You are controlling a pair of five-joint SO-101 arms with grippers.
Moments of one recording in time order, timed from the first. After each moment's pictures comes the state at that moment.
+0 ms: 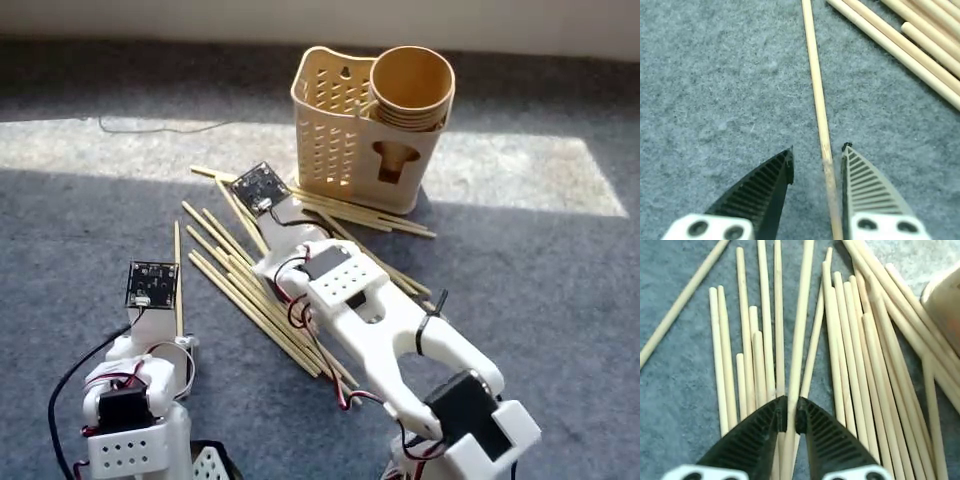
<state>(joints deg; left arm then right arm) -15.8 -104.1 96.0 77.0 -5.4 -41.4 -5.9 36.5 32.2 6.7</state>
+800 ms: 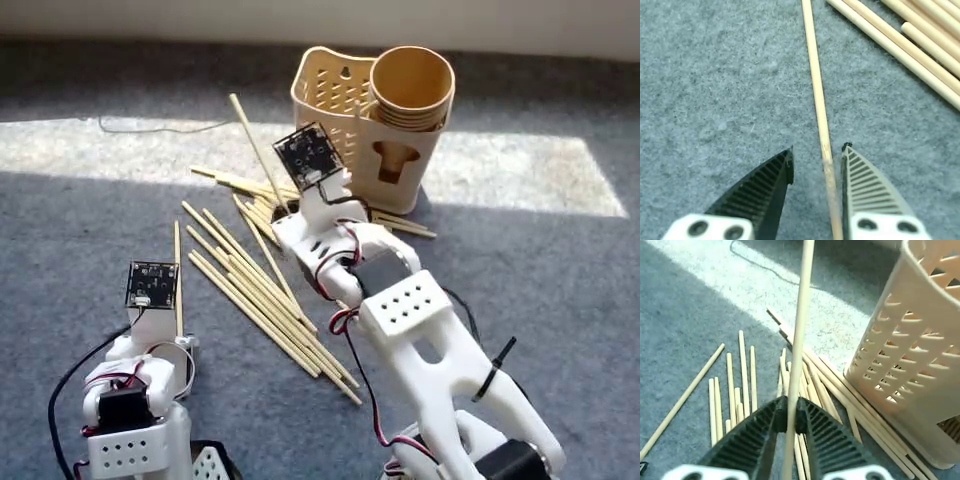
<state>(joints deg) -15.8 -104.1 96.0 77.0 -5.4 -35.3 -28.9 38.5 32.0 6.4</state>
